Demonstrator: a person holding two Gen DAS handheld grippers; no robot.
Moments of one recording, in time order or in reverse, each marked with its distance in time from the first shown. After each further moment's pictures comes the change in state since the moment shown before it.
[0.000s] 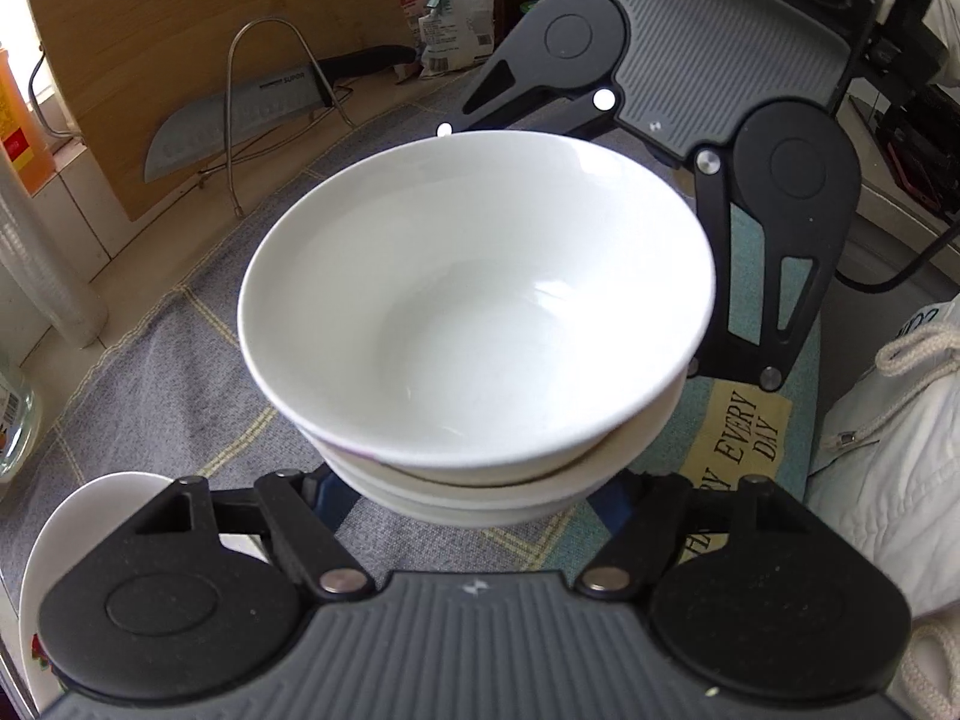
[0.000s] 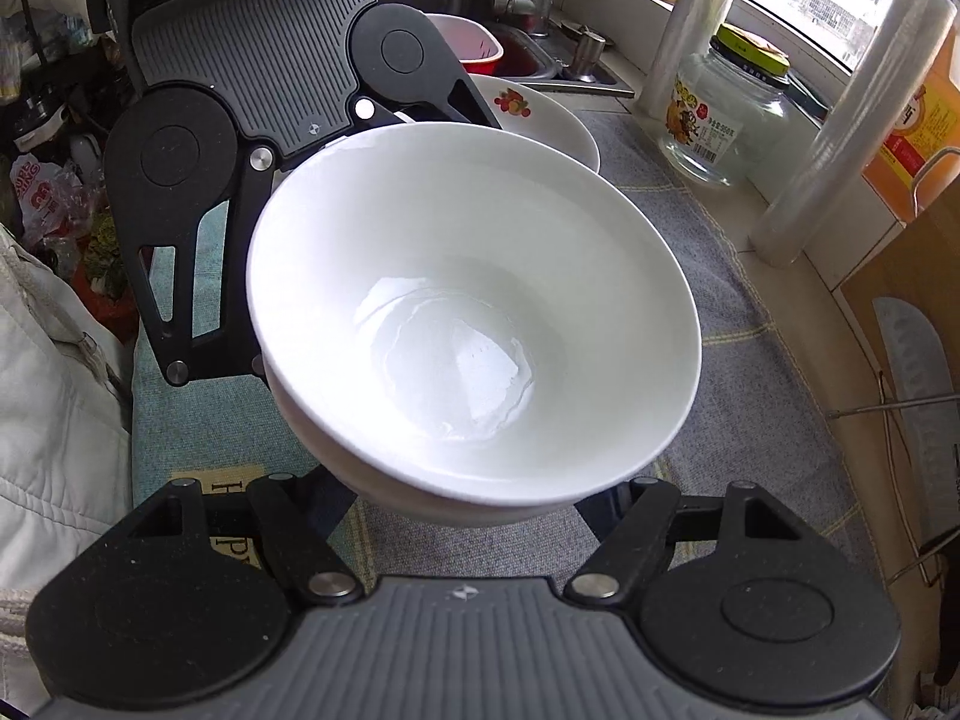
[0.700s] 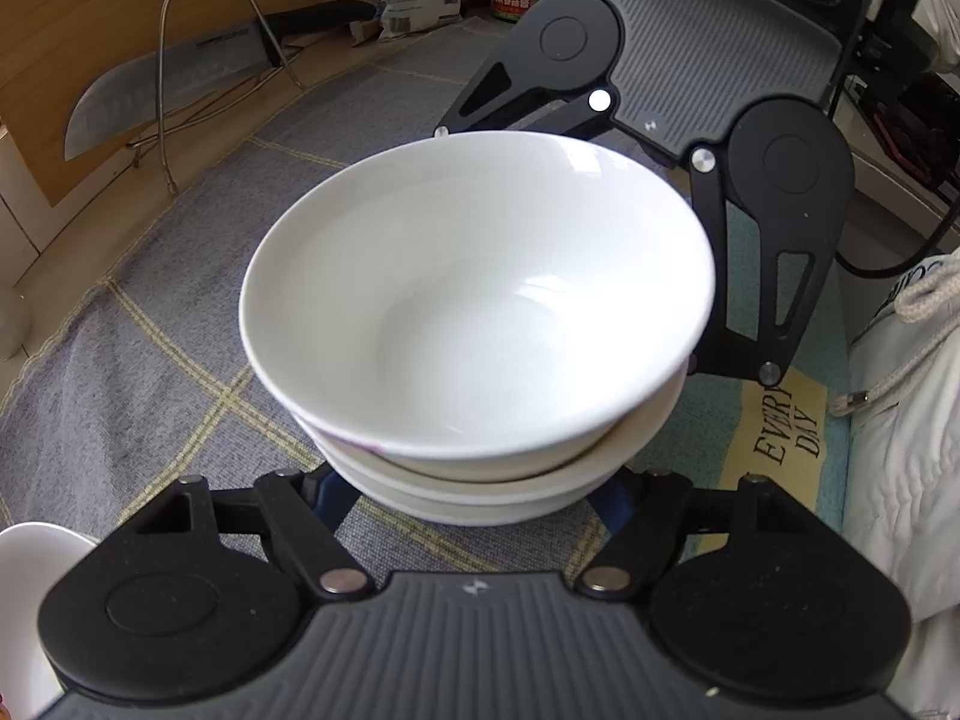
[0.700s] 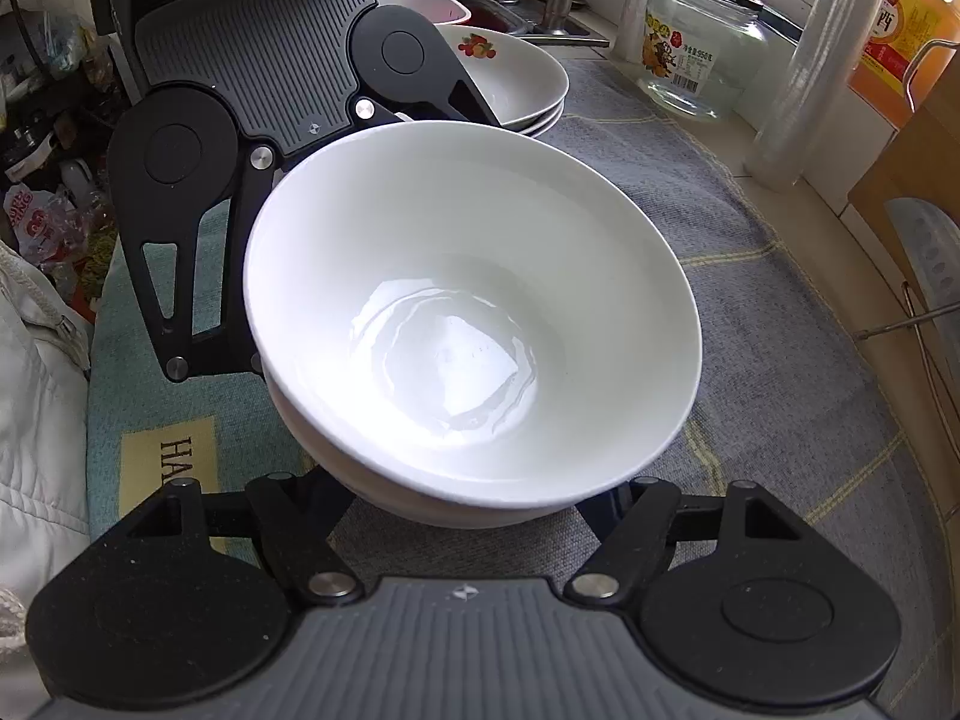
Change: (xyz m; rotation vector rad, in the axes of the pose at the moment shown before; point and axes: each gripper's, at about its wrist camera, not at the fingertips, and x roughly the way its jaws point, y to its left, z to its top) left arm 0.058 0.006 0.006 0.043 0.042 -0.091; right arm 0.030 -0.017 -0.039 0.089 0.000 0.028
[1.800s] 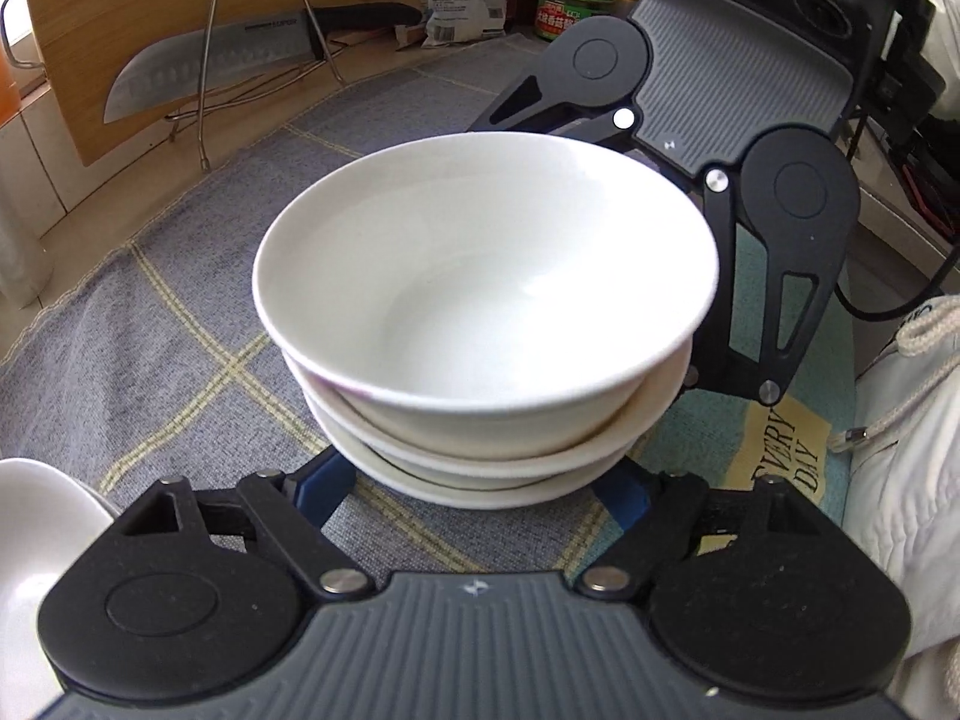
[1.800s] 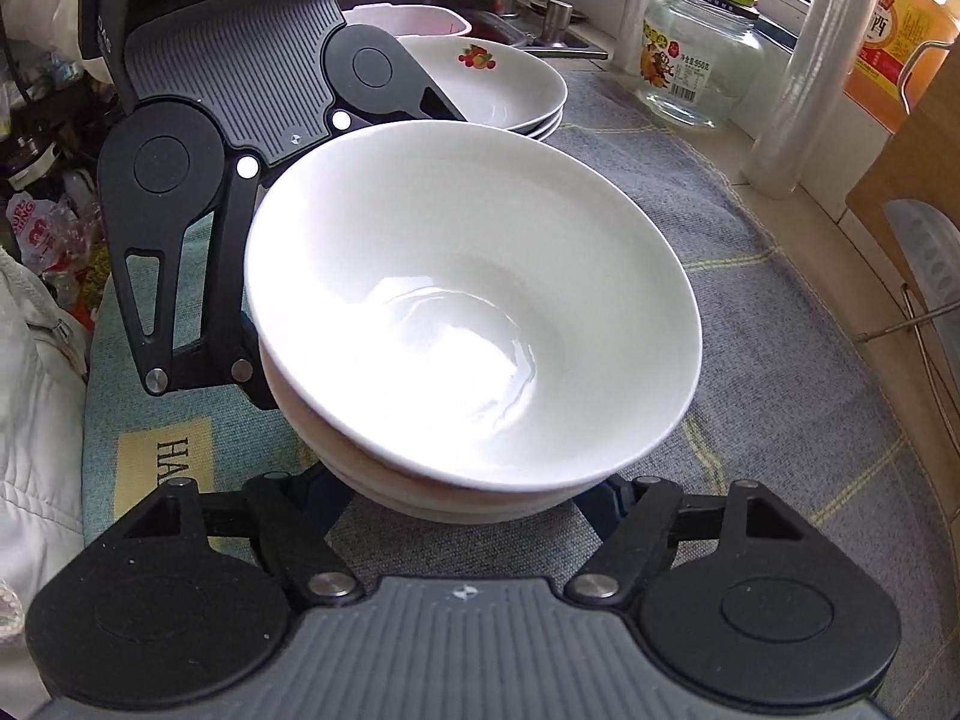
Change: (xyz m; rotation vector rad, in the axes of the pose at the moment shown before) left arm 0.000 0.000 -0.010 -0.094 -0.043 0.023; right arm -0.003 0.002 -0.007 -0.006 -0.035 0.005
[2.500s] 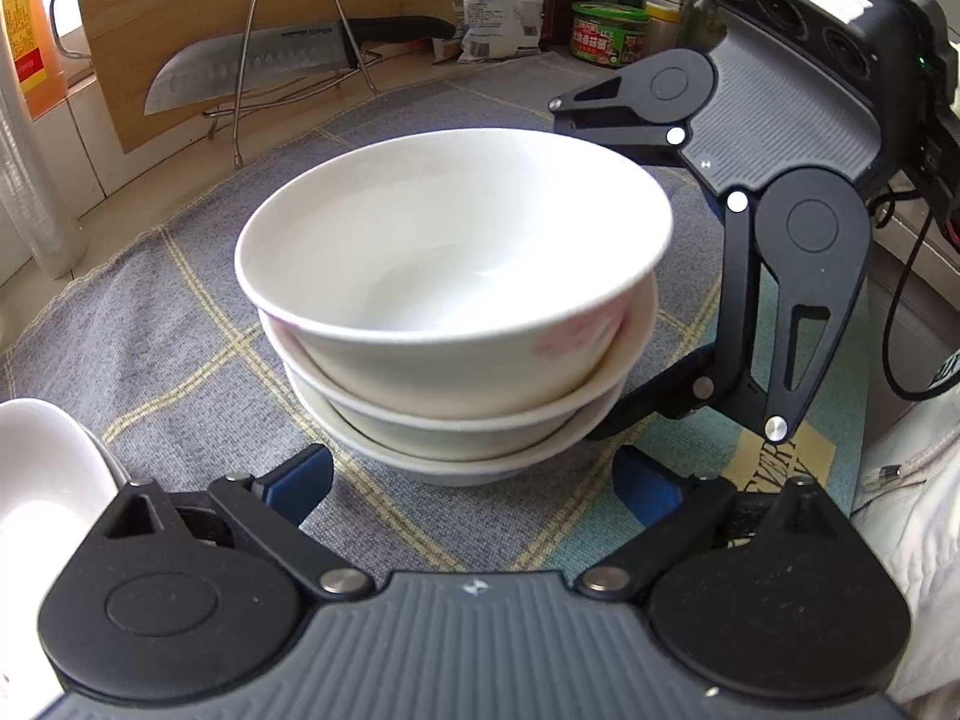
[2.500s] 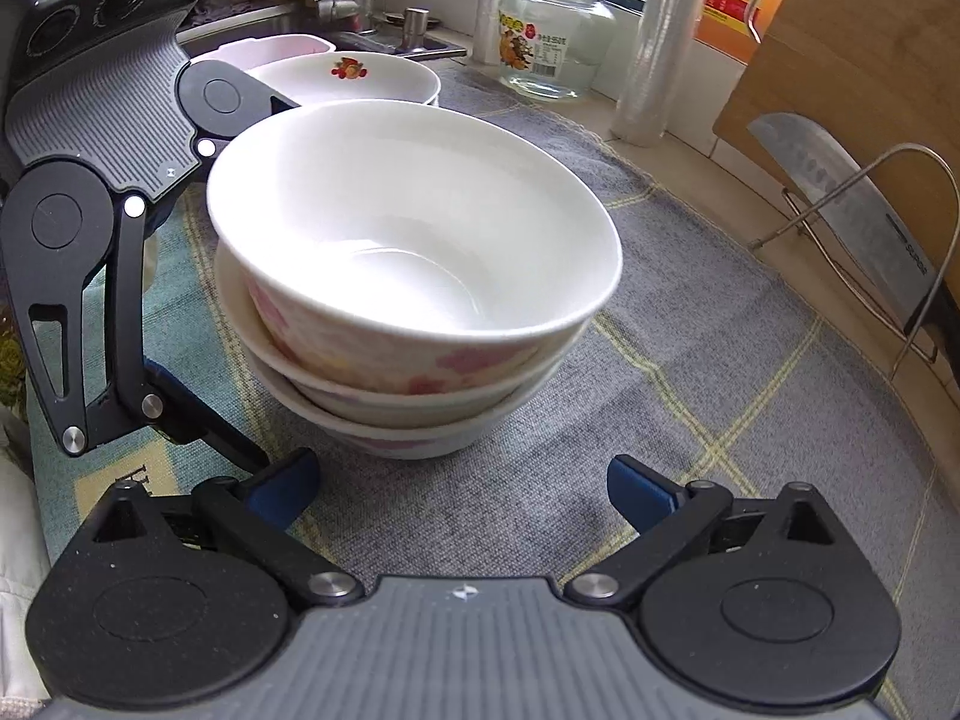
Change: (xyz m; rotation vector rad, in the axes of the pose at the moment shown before) left arm -0.002 -0.016 -0.006 -0.065 -0.046 0.084; right arm -0.011 0.021 -0.030 0.211 -0.055 -0.212
